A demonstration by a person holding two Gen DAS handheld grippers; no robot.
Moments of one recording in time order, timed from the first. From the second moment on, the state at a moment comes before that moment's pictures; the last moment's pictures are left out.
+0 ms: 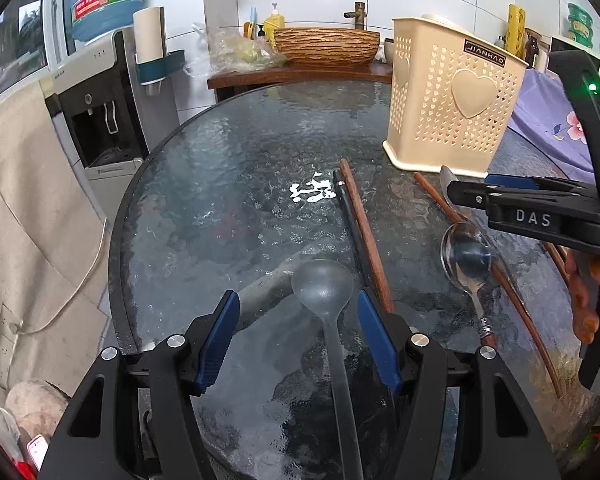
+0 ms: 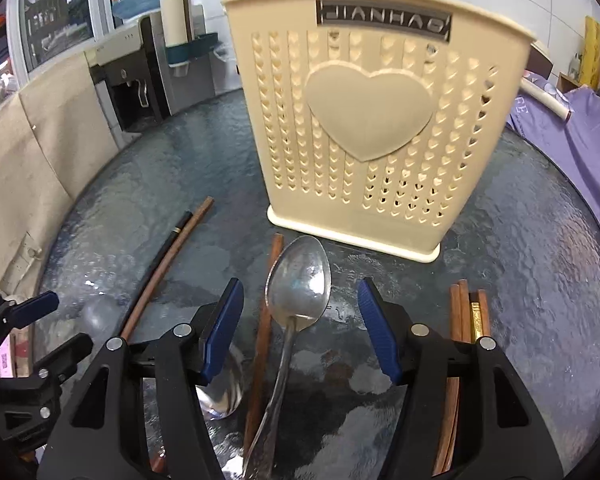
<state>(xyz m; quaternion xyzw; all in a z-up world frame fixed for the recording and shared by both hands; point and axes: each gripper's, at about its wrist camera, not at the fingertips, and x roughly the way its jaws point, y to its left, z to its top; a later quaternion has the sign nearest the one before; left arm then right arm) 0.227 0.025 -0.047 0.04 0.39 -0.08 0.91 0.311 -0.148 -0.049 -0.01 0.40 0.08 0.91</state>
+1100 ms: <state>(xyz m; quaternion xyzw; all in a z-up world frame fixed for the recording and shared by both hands) 0.259 0.009 -0.055 0.05 0.41 -0.09 0.91 0.352 -0.132 -0.068 -0.03 0.42 0.08 0.90</state>
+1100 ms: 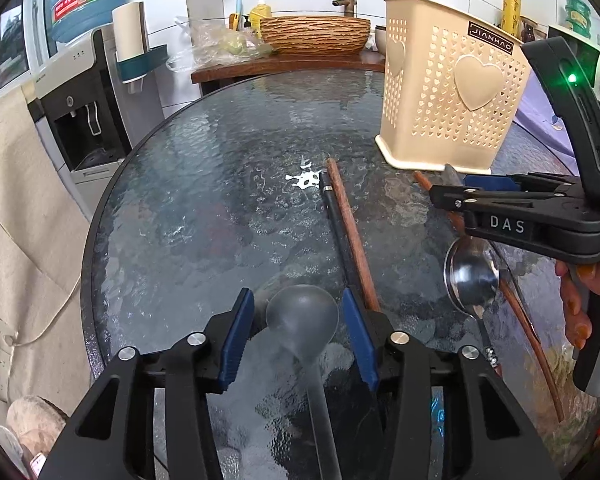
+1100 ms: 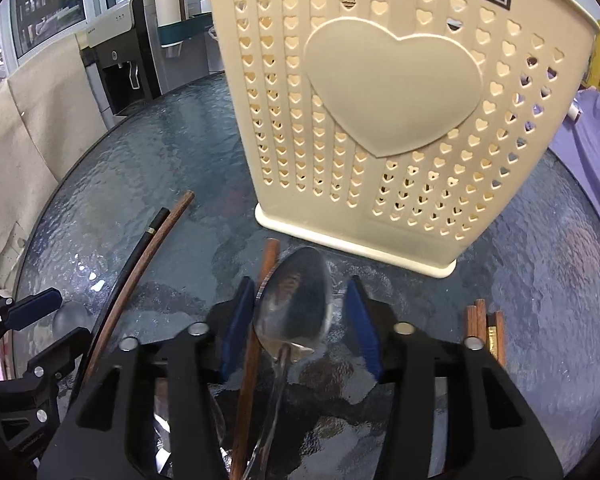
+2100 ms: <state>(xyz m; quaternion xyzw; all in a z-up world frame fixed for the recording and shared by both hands) 0.249 0.019 -0.007 0.02 0.35 -0.09 0.93 0.310 -0.152 -0.016 -0.01 0.37 0.13 0.92</state>
